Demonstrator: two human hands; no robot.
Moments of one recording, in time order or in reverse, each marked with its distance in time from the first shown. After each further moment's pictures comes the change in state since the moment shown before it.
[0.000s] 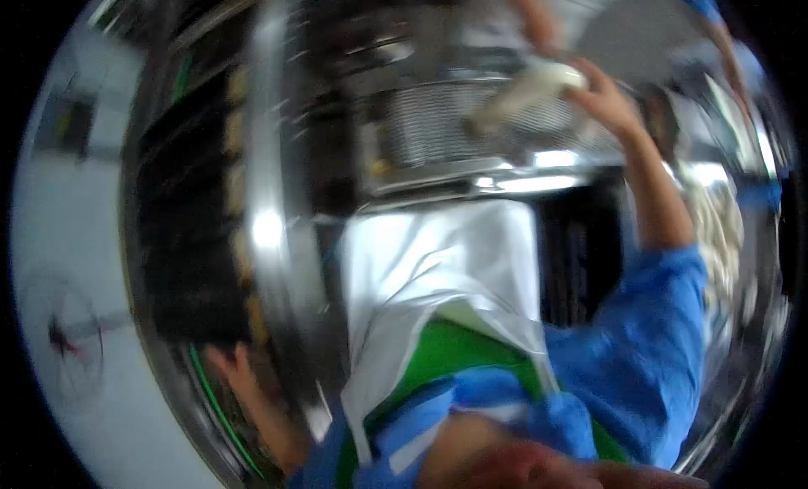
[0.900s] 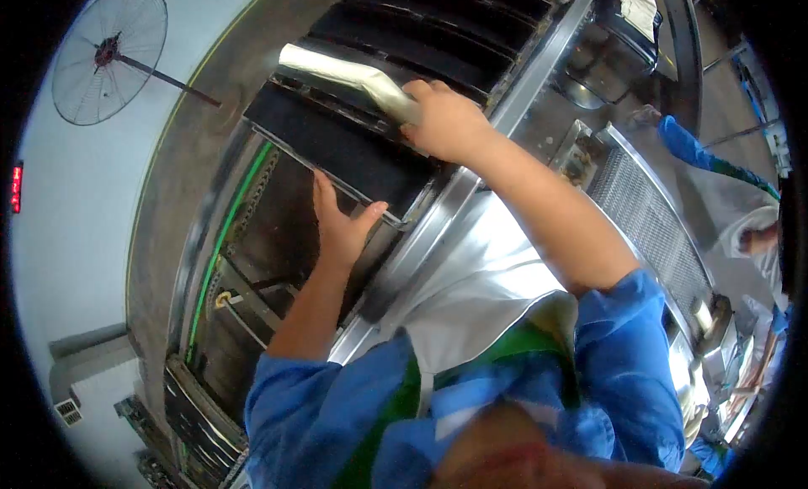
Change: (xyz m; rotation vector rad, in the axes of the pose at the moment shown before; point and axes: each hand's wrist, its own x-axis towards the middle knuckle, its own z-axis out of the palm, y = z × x) left_hand -0.023 0.008 0.044 -0.006 0.100 0.127; right_hand -0.164 -0.315 0.351 -0.188 -0.649 -0.848
